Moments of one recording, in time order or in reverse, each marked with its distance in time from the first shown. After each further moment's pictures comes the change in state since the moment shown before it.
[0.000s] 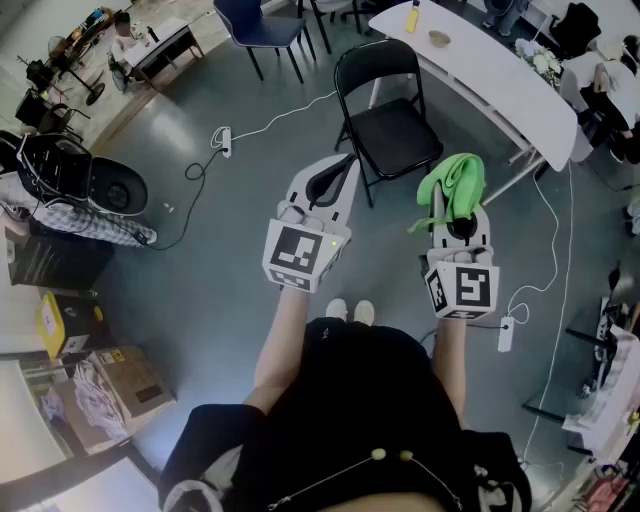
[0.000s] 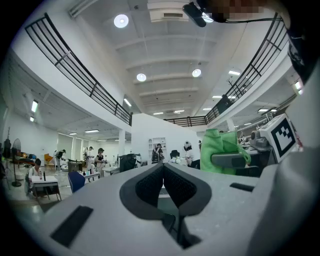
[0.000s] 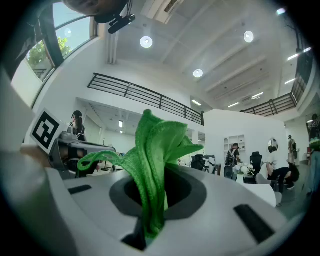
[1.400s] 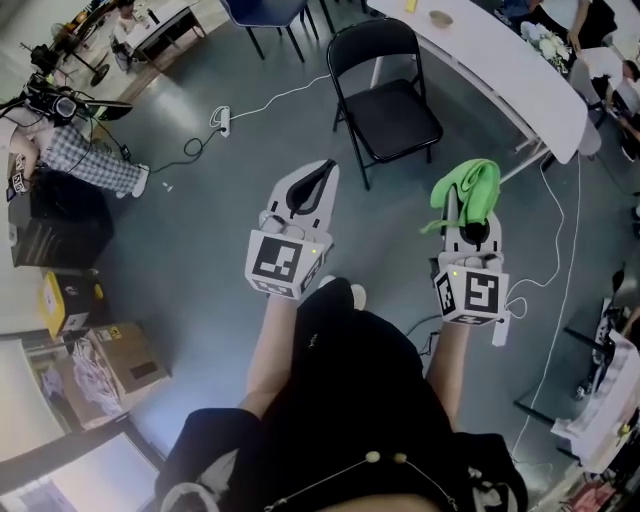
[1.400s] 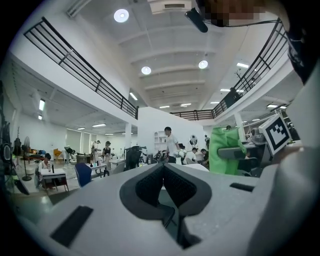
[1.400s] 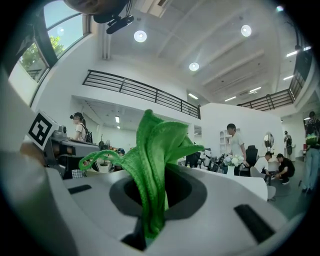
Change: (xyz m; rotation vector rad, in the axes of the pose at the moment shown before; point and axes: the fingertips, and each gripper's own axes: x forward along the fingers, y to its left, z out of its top) left arm 0.007 -0.037 -0.034 -0.024 0.083 0.081; right arm -0.034 -0.077 -0.038 0.030 0.076 -0.024
